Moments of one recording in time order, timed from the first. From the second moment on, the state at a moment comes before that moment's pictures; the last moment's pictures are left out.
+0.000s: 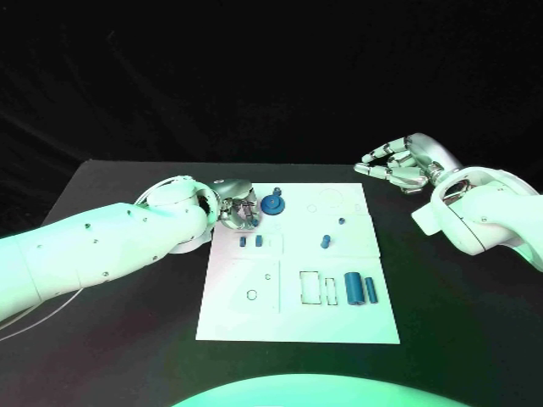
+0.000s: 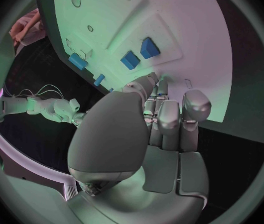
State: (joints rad) left arm 1.14 -0.68 0.01 1.38 -1.44 -0.08 -0.20; left_hand 1.53 -0.18 0.39 0.15 0.20 1.12 0.15 0.08 0.09 1.23 0.07 0.10 0.08 1.42 -0.01 1.28 0.89 0.12 1.29 0.09 1.24 1.01; right arm 1.29 -0.98 -0.12 1.60 -0.86 -0.56 -0.03; right_hand 1.30 -0.04 -0.13 0.26 0.32 0.93 0.15 0.19 0.12 1.38 0.07 1.39 1.31 1.46 0.00 1.52 1.31 0.05 1.44 0.10 1.34 1.31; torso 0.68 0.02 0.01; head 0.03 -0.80
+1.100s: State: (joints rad) left arm 1.14 -0.70 0.01 1.39 -1.44 -0.07 -0.22; left_hand 1.51 -0.21 0.41 0.14 0.20 1.02 0.18 0.07 0.06 1.23 0.10 0.08 0.08 1.40 0.01 1.27 0.86 0.12 1.28 0.10 1.22 0.99; right arm 1.29 -0.98 -0.12 1.59 -0.87 -0.55 -0.04; right_hand 1.40 0.01 -0.13 0.24 0.29 0.92 0.14 0.20 0.12 0.99 0.06 0.85 0.81 1.46 -0.01 1.45 1.31 0.06 1.41 0.09 1.27 1.31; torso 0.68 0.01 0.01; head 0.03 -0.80
